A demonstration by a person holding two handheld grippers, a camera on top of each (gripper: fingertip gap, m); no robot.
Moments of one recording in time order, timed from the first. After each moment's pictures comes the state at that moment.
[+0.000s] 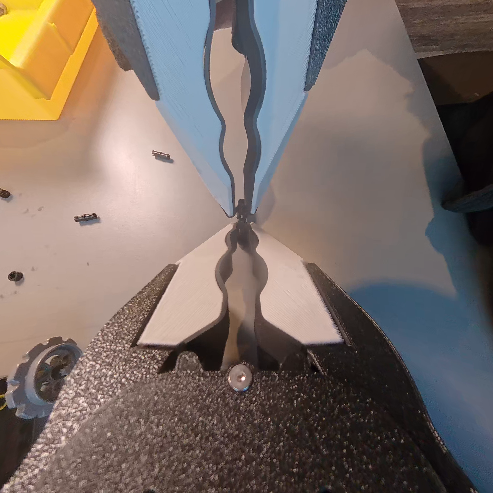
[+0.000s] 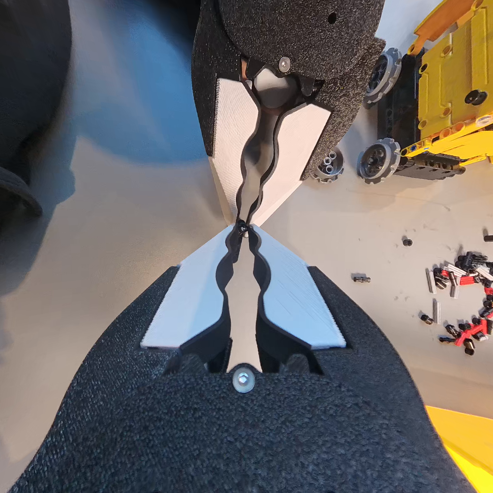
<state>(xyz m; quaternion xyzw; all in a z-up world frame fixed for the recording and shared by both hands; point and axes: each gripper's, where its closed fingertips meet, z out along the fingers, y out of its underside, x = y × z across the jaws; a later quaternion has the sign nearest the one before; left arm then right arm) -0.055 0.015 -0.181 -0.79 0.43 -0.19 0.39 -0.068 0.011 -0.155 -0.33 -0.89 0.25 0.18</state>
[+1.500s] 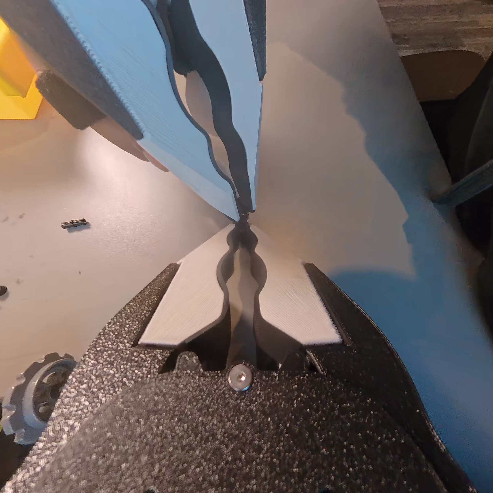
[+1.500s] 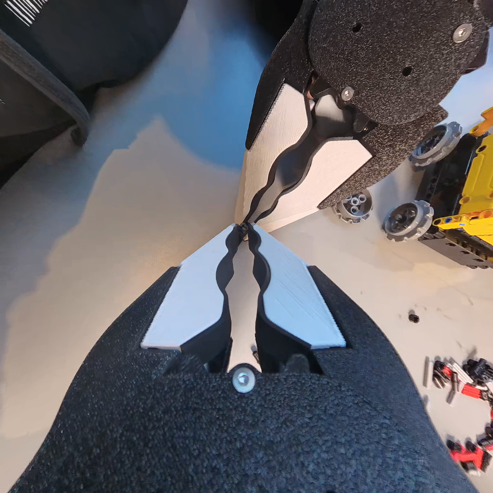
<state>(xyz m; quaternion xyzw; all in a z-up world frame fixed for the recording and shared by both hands) -0.055 0.015 -0.183 -0.78 0.45 -0.22 0.37 -0.065 0.010 -0.160 -0.15 -0.93 0.32 0.10</state>
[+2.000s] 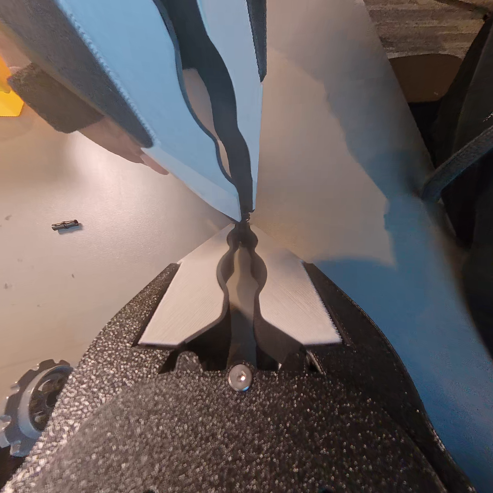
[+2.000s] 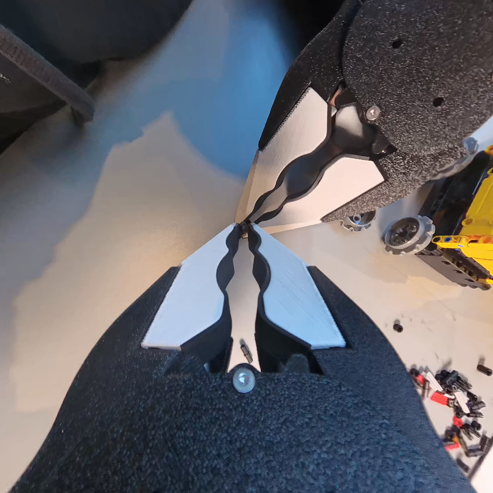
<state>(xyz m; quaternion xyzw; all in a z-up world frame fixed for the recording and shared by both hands) -0.055 0.013 -0.183 -0.78 0.46 -0.24 0.36 -0.065 0.010 -0.161 -0.10 -0.95 0.28 0.09</state>
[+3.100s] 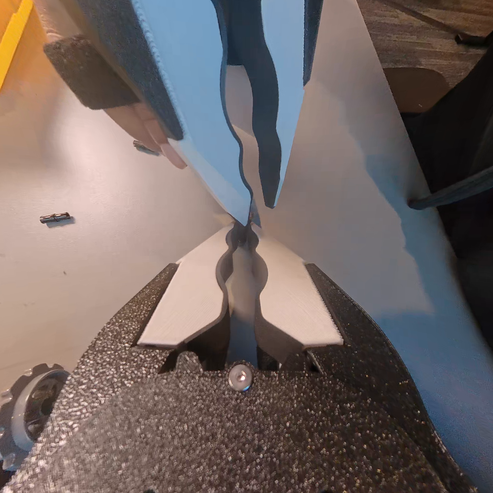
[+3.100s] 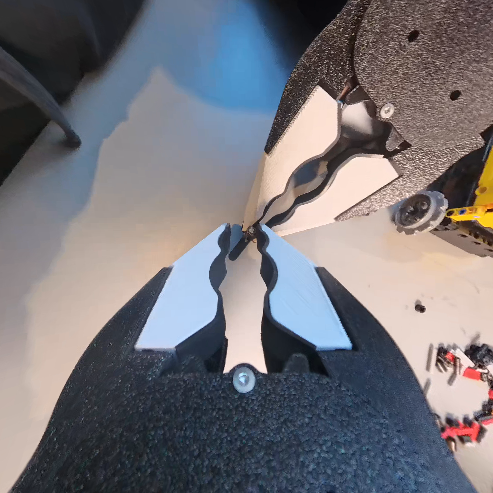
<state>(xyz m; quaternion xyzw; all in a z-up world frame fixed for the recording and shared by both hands) -0.056 0.015 -0.184 -0.79 0.44 -0.27 0.33 -0.061 0.007 -0.165 -0.17 -0.94 0.28 0.10</state>
